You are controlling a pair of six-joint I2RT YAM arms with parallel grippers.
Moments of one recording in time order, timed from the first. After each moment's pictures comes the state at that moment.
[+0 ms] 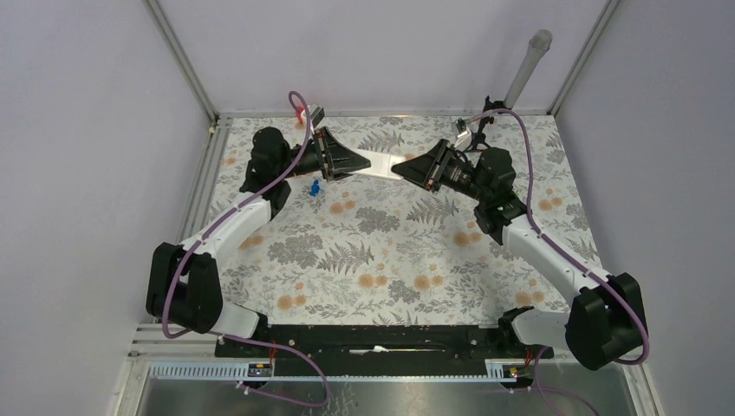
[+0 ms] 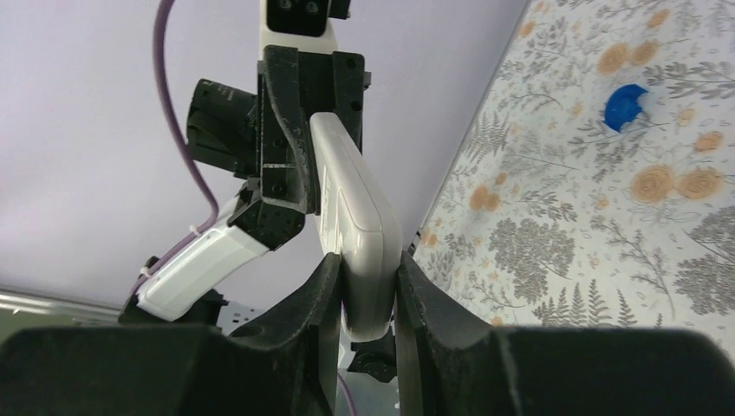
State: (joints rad) left arm -0.33 1.42 1.00 0.52 1.01 -1.36; right arm 0.44 1.26 0.85 0.45 -0.62 1.14
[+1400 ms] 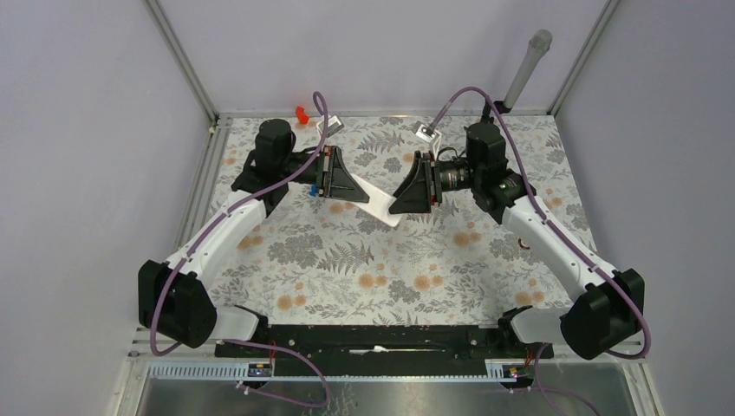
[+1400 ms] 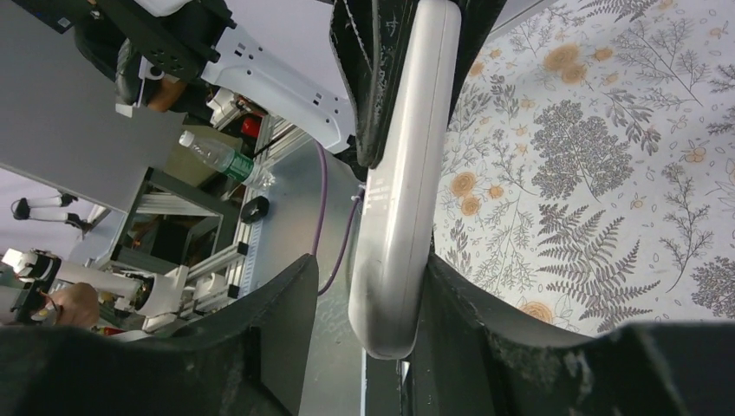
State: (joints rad) left arm -0.36 1.35 1.12 0.02 1.32 -0.78; right arm 0.45 1.31 1.13 -0.08 -1.20 0.45
